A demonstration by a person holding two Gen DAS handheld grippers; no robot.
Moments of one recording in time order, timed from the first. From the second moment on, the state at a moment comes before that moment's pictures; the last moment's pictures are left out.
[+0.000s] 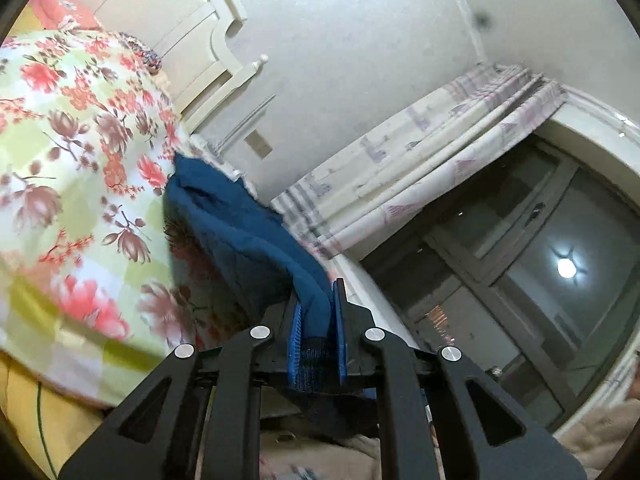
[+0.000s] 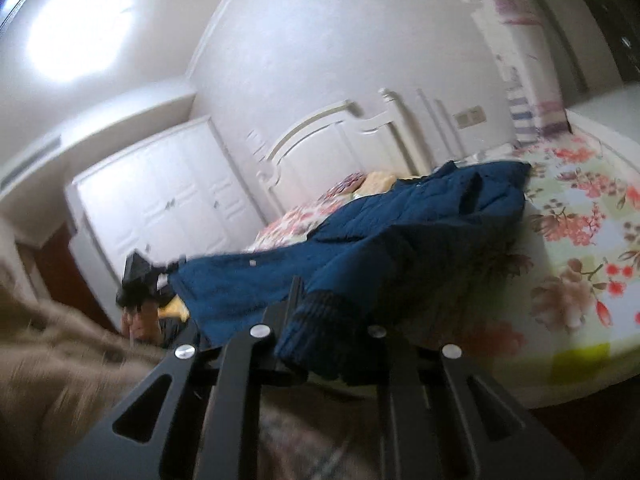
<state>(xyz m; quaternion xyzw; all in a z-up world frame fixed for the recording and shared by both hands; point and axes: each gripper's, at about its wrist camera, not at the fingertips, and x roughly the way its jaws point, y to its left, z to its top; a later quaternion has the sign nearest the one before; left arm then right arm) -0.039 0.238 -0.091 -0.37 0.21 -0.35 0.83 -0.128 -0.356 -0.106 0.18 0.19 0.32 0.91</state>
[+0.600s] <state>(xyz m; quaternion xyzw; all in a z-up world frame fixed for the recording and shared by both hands) 0.234 0.185 -0.095 -0.39 0.35 -0.25 0.81 0.154 -0.377 -0.096 0.31 0.33 0.13 0.89</state>
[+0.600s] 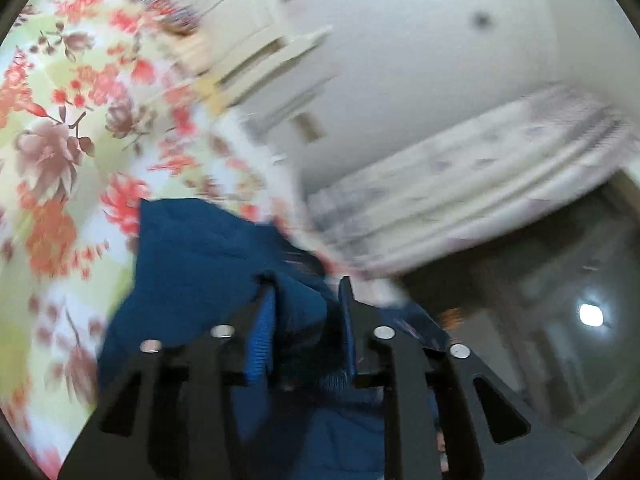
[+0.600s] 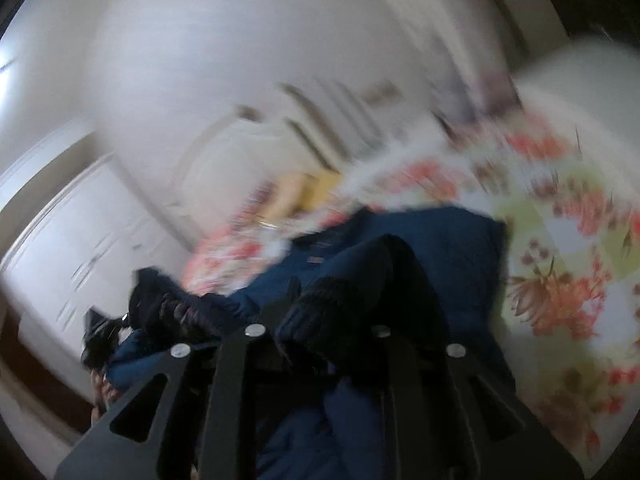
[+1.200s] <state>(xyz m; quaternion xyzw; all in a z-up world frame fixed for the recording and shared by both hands) 0.275 0.216 -0.118 -0.22 0.41 -0.24 0.85 0.189 -0.391 -0.120 0.10 0.37 0.10 0.92</state>
